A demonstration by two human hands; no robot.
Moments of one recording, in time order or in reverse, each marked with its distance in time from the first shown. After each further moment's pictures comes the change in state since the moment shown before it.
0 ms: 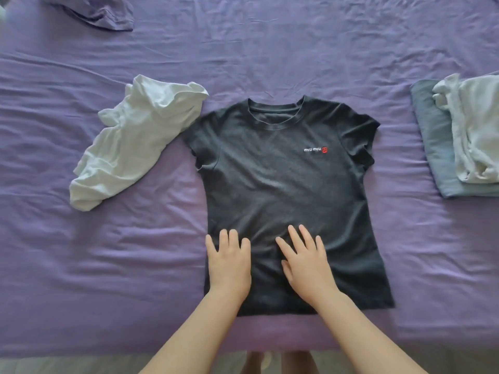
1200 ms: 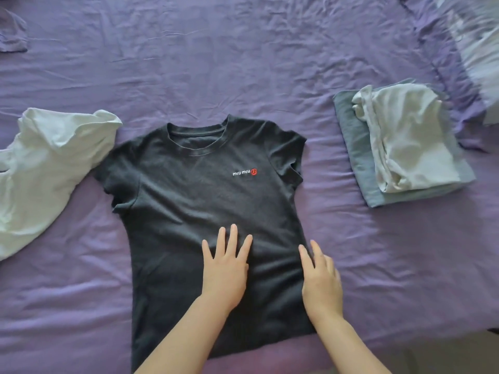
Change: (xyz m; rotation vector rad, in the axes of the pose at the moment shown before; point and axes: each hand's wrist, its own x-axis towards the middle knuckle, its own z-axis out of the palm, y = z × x) left_hand 0.072 0.113 -0.010 0.007 -0.084 0.273; right_hand -0.026 0.131 -0.015 0.148 0.182 0.485
